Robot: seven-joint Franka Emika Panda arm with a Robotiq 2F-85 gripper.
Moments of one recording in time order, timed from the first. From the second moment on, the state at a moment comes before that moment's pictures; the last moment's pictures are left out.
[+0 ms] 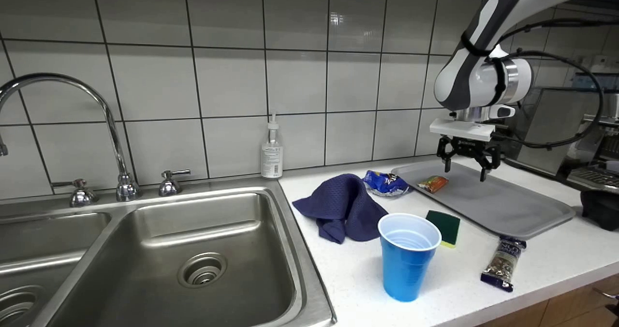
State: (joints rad) arm -0.04 0.57 -0.30 -1.98 0.06 2.58 0.80
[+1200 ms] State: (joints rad) arm 0.00 0.76 -0.29 -1.76 0.06 2.57 0.86
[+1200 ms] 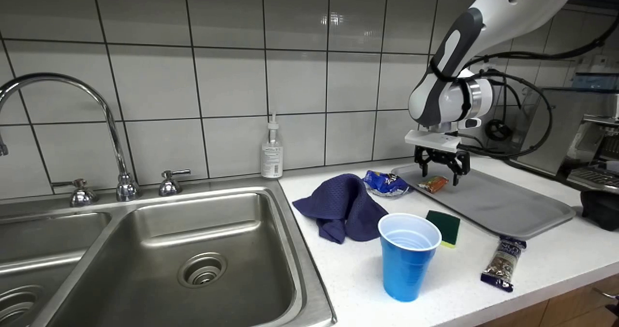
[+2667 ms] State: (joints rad) arm -0.01 0.79 -0.31 -1.71 0.06 2.52 0.87
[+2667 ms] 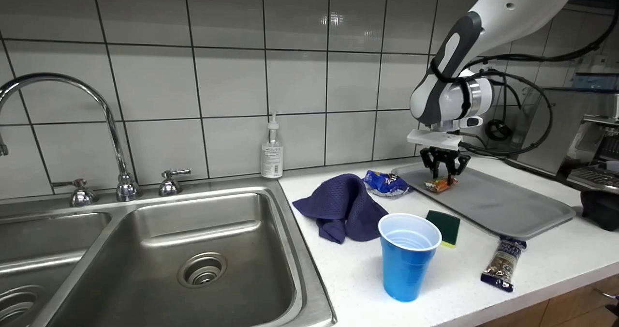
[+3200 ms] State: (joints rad) arm -0.05 0.72 -0.32 -1.76 0.06 2.50 0.85
